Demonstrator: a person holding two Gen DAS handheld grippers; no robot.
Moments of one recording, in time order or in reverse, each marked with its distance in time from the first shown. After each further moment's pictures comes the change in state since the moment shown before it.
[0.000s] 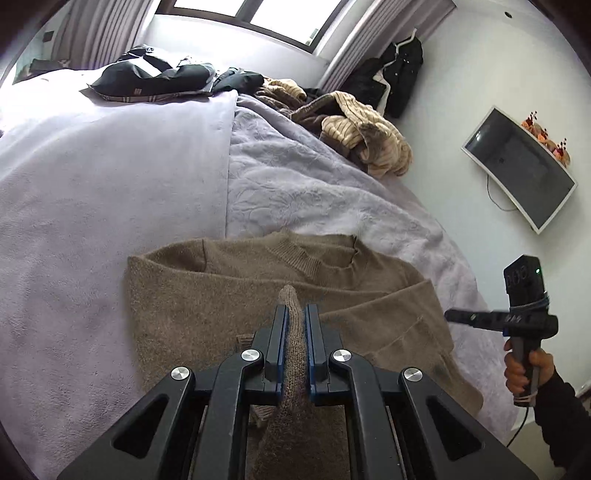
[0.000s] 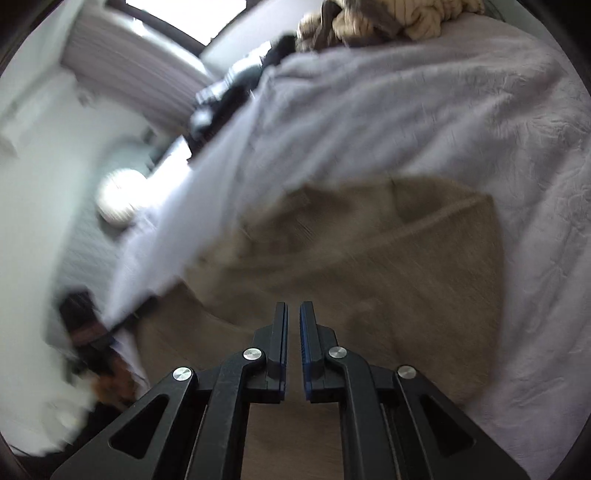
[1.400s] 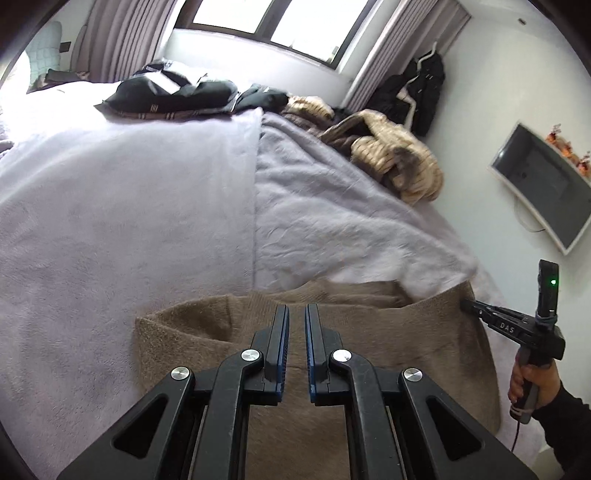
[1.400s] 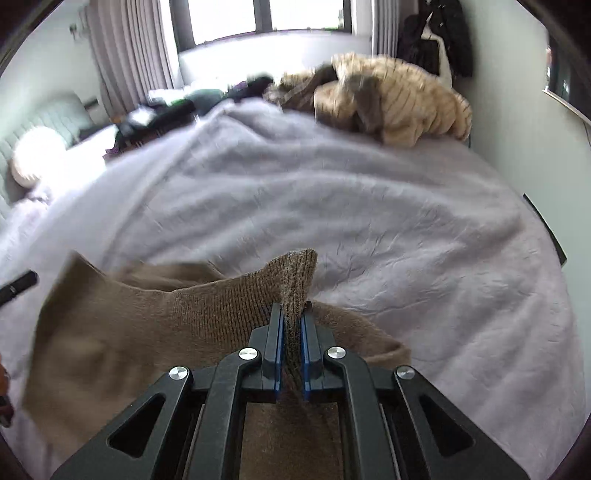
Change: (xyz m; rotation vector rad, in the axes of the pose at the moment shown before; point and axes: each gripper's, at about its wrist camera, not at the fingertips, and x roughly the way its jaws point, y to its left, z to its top) left arm 0.044 0.017 0.036 -0.028 -0.072 0.117; right arm 0.032 0.013 0.076 -0.197 -0.230 -0.444
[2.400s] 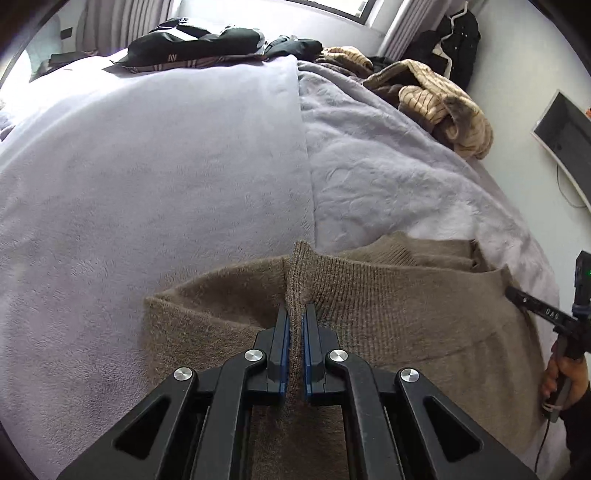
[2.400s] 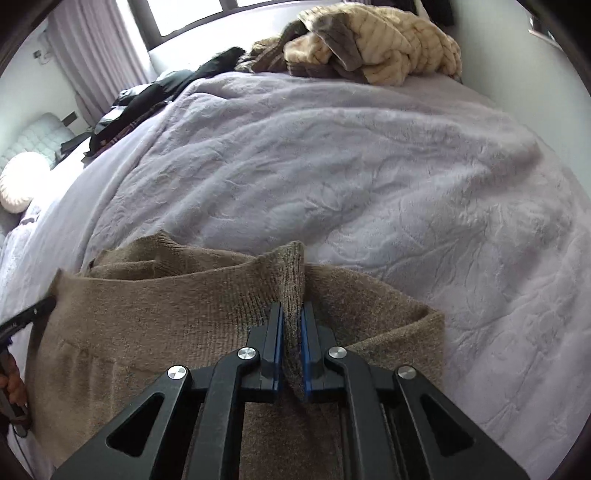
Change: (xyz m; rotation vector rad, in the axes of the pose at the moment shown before) left arm 0.062 0.036 -0.013 0.013 0.158 0.126; right arm 0.039 -0.046 -0.027 0.199 0.058 0.062
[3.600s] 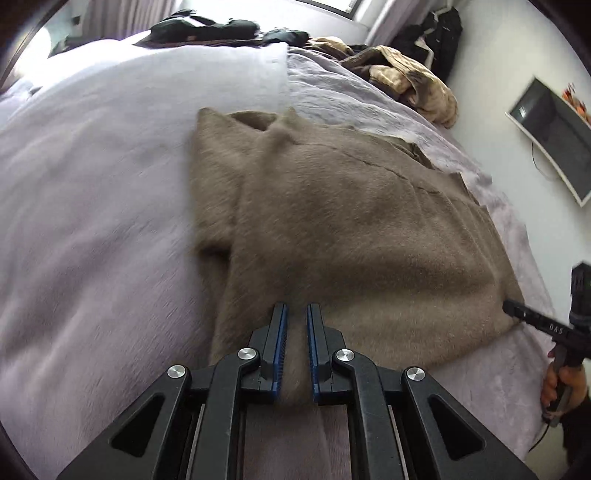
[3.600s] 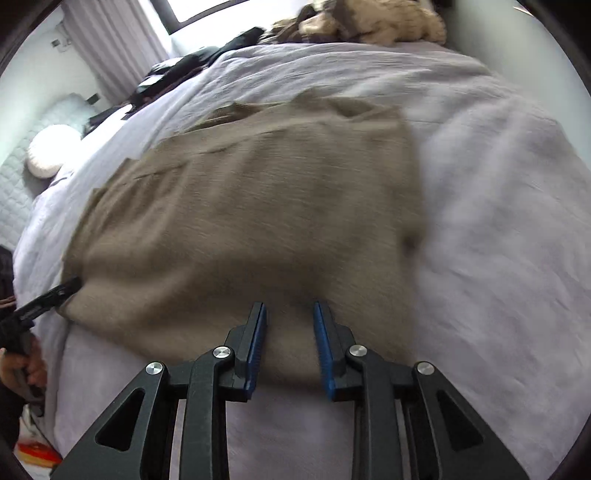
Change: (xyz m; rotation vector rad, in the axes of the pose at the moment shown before) left arm -0.105 -0.002 -0.159 -0.037 0.029 -0.051; right arm -0.103 -0.006 -0.167 0.008 0.072 0.092
